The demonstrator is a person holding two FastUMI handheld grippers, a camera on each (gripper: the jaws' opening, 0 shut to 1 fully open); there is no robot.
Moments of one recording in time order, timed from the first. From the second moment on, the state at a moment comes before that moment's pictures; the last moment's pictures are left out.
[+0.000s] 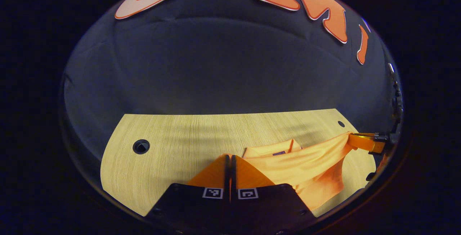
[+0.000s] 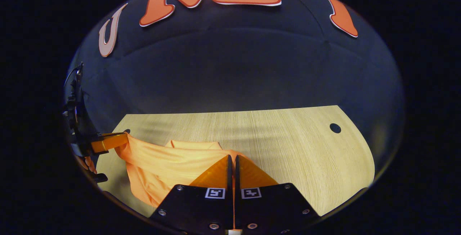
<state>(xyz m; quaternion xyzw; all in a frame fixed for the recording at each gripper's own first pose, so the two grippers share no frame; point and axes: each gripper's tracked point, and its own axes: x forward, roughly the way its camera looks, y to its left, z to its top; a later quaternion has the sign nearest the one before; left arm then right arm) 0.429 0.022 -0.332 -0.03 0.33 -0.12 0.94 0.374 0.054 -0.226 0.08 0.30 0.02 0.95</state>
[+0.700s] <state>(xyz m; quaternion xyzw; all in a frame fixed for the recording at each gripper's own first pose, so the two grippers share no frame) 0.394 0.025 -0.277 -0.04 0.30 -0.08 0.95 0.348 0.050 -0.185 0.07 0.25 0.03 0.96</state>
